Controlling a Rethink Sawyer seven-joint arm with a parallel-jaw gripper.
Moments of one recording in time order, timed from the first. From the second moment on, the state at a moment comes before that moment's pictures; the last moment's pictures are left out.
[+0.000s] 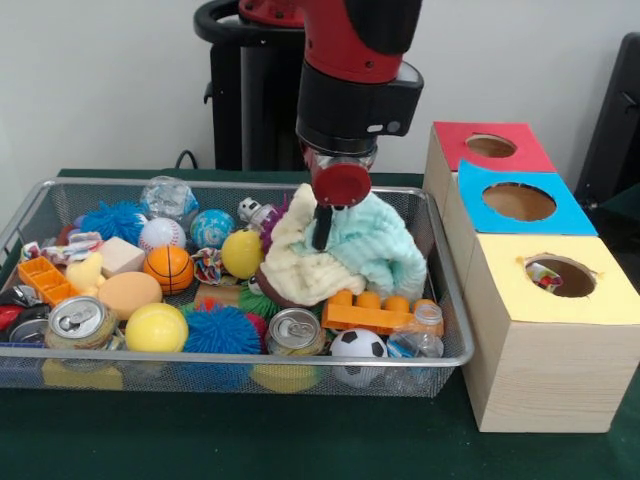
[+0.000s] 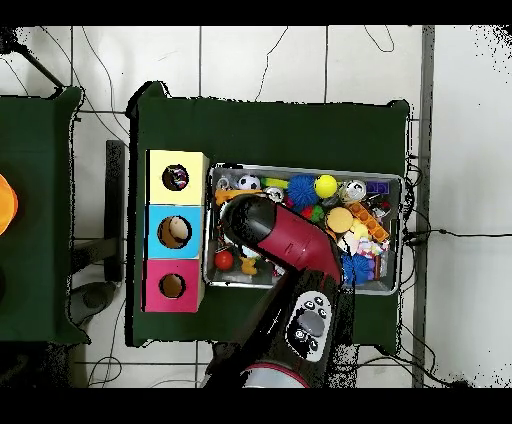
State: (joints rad) arm 0.04 -0.46 -0.40 1.62 0.44 0.52 2.65
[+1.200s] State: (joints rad) arm 0.14 -0.51 -0.48 1.63 0.46 0.64 2.65
